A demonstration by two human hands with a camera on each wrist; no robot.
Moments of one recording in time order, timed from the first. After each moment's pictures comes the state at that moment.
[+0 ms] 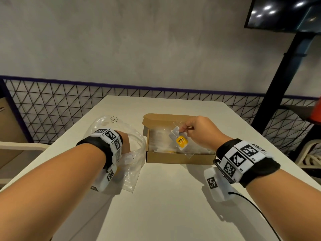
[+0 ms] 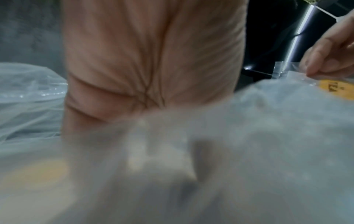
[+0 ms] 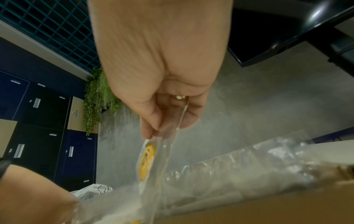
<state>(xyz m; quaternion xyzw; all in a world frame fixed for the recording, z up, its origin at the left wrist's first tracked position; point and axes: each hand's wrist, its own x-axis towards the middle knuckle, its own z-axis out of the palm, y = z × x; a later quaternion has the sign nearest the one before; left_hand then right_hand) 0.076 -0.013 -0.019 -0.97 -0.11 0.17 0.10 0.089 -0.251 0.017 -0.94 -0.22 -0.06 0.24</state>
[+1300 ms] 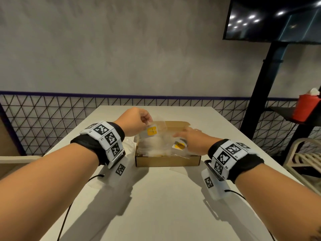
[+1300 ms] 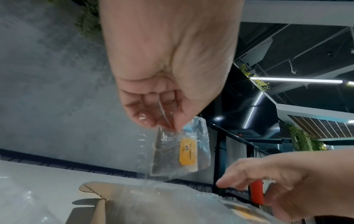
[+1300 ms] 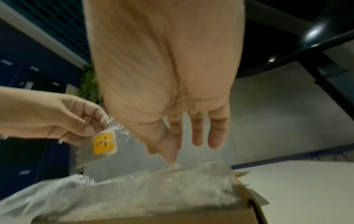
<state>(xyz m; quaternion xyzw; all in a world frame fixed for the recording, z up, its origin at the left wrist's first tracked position) 0.062 -0.071 0.049 -0.95 0.07 -0.12 -0.28 0.078 -0.284 0.017 -0.97 -0.25 0.05 0.07</state>
